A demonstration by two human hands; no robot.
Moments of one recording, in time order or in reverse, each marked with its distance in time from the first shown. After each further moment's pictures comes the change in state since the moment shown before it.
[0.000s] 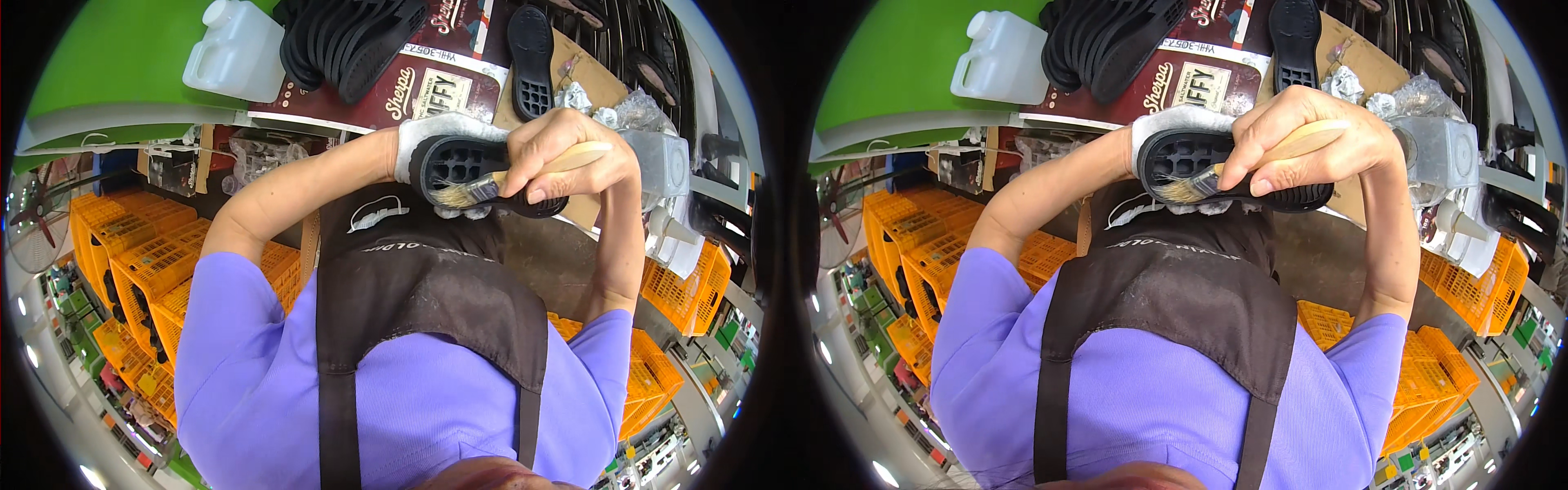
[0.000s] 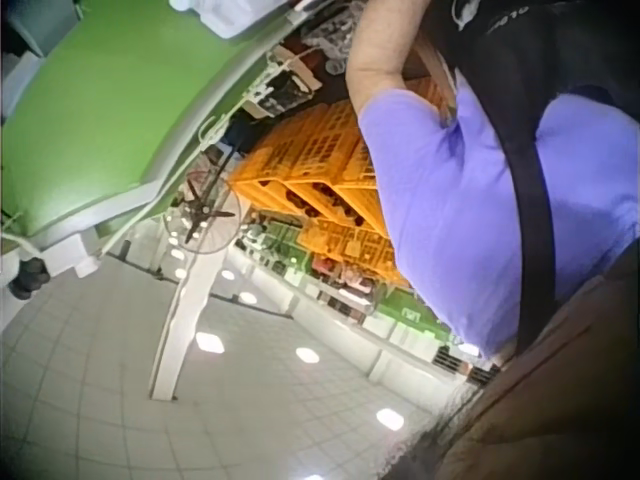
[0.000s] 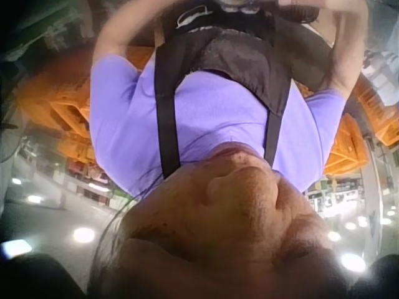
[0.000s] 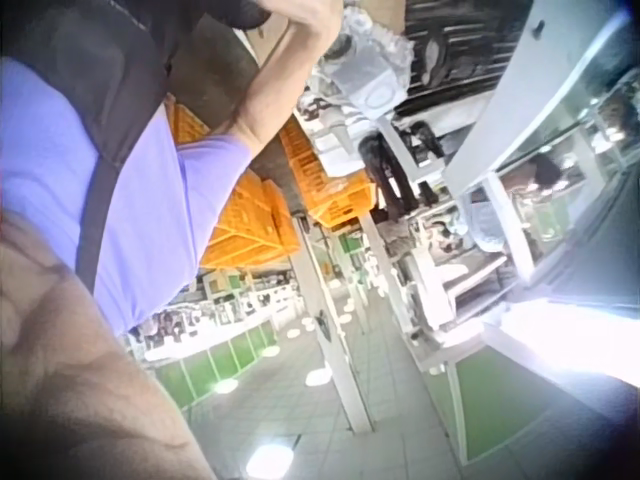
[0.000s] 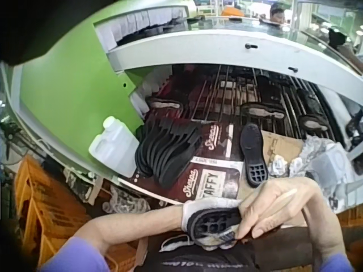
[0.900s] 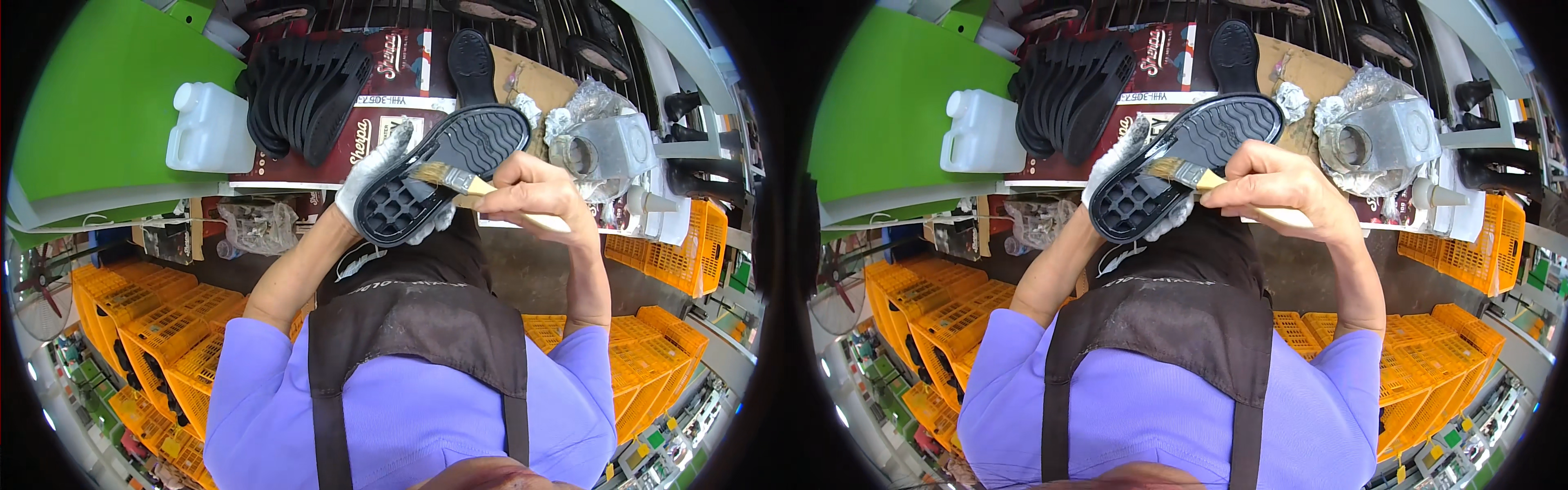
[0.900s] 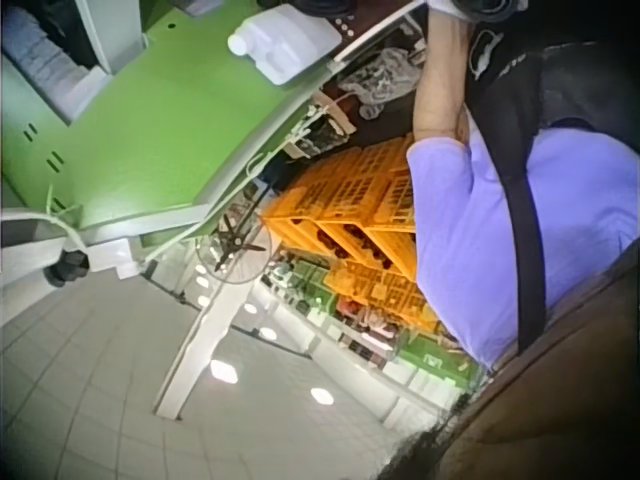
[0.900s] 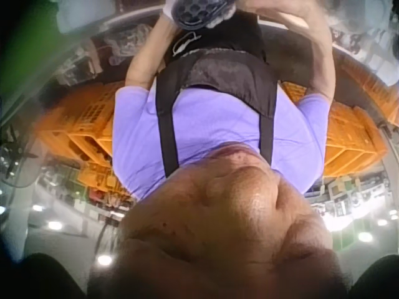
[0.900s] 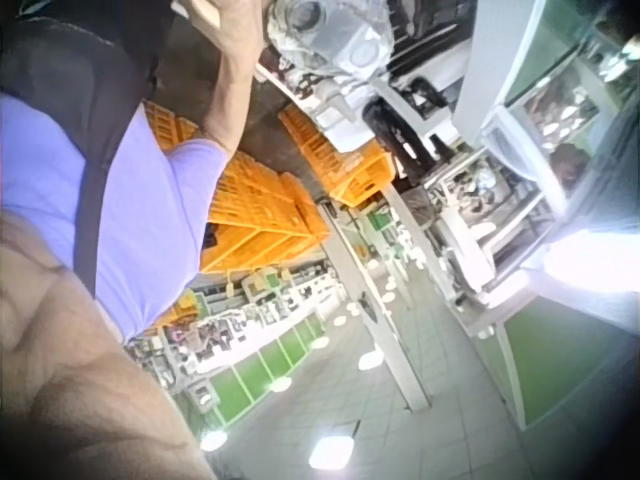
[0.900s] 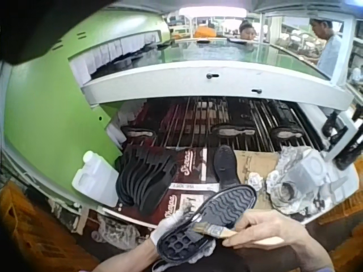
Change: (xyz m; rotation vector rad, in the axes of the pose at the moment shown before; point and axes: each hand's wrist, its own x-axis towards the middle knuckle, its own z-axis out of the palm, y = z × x) left_hand -0.004 0.007 0.010 -0.921 0.089 -0.045; right_hand -0.042 -0.001 0.066 -0.563 0.770 -0.037
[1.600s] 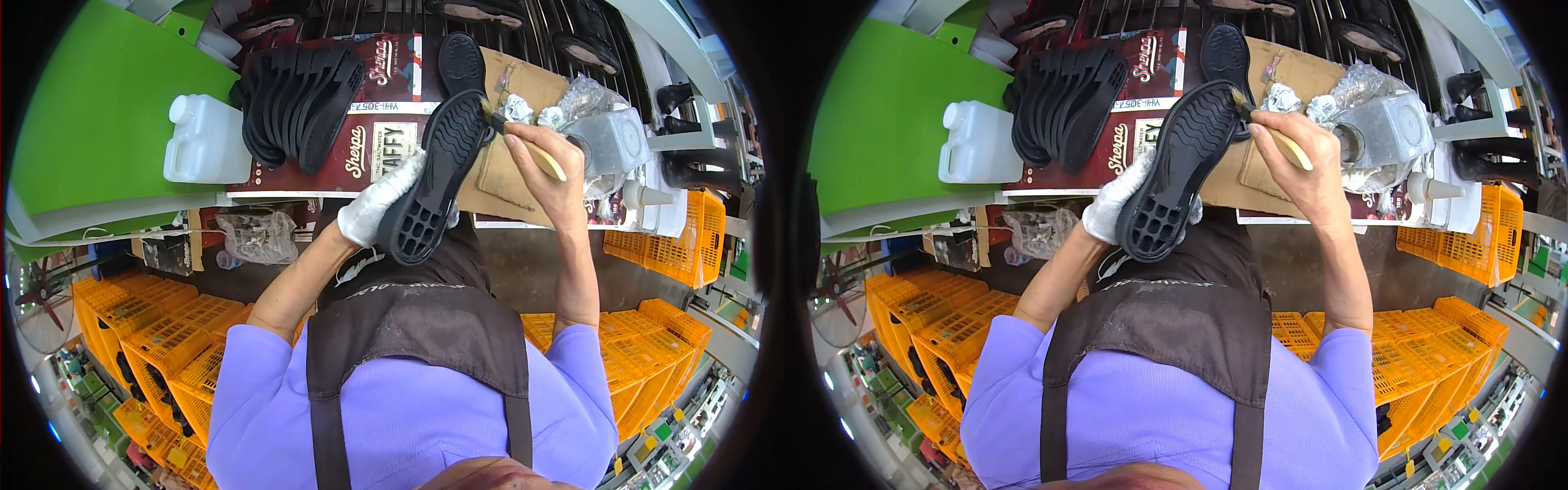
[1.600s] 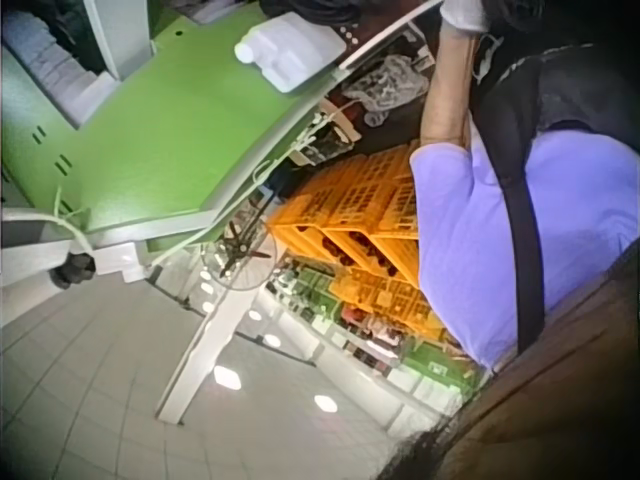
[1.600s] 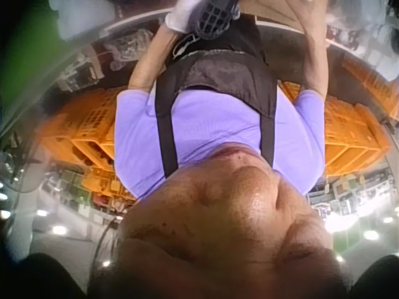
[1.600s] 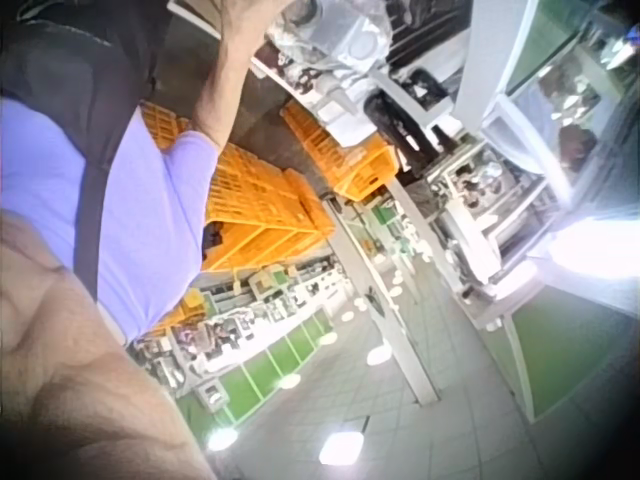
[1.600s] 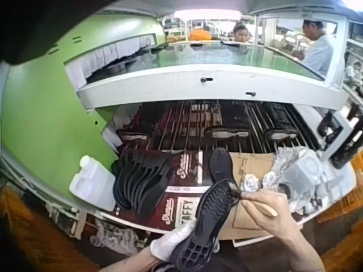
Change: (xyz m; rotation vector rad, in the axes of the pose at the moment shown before) left_hand 0.002 -0.016 -0.007 0.556 0.136 0.226; right_hand 0.000 0.027 0.008 -0.419 0.574 0.227
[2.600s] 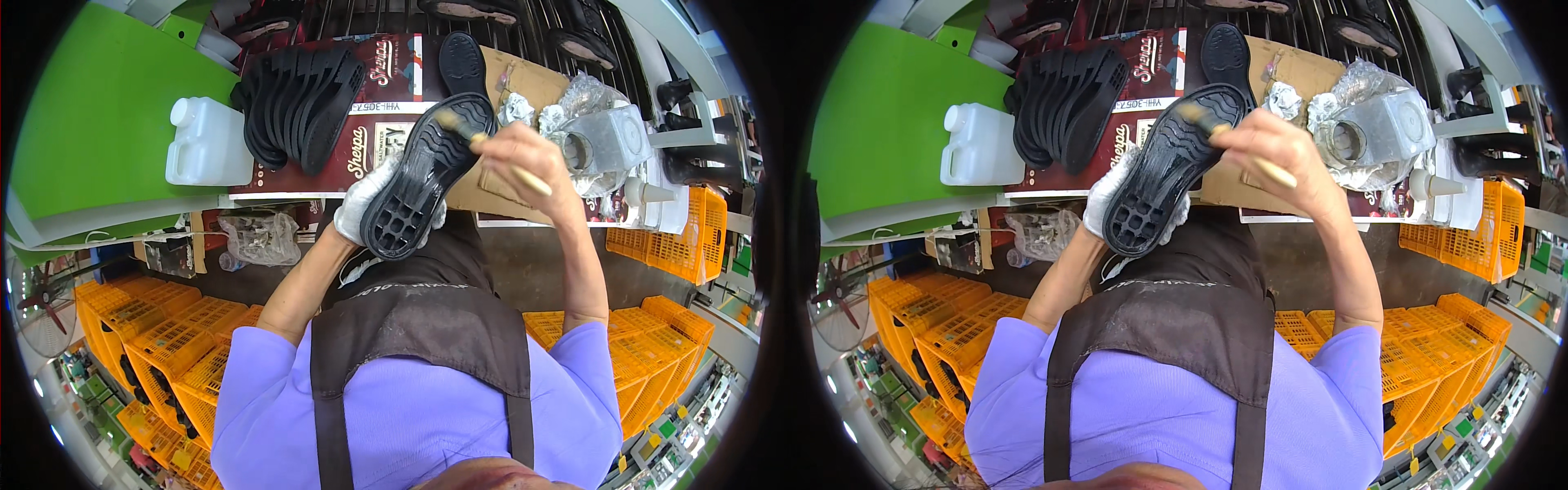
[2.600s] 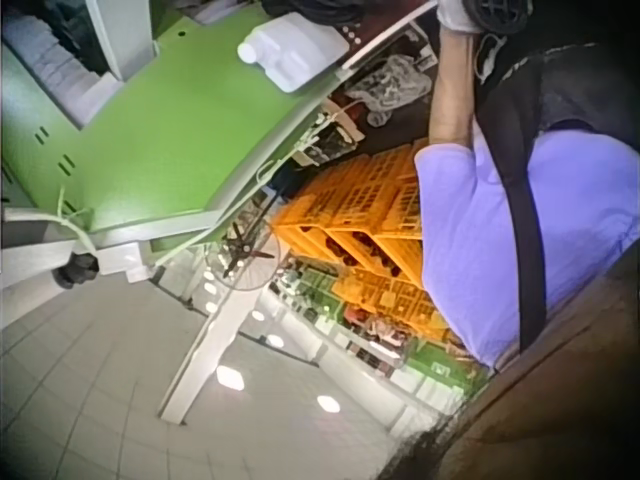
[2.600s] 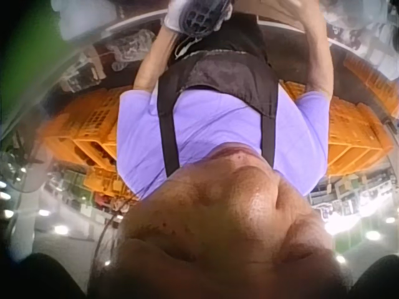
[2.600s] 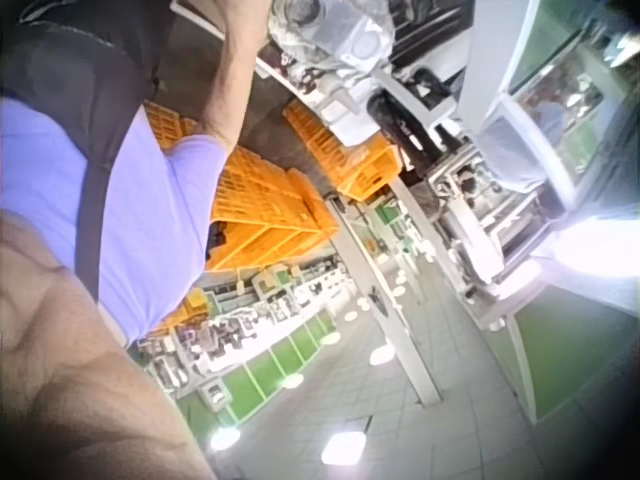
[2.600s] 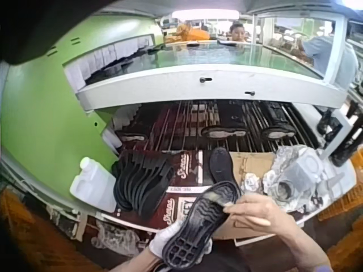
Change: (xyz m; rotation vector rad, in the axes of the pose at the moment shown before) left_hand -0.007 -0.003 -0.014 -0.234 -0.082 0.025; right_hand 0.003 0.008 0.009 0.178 -0.287 -0.221
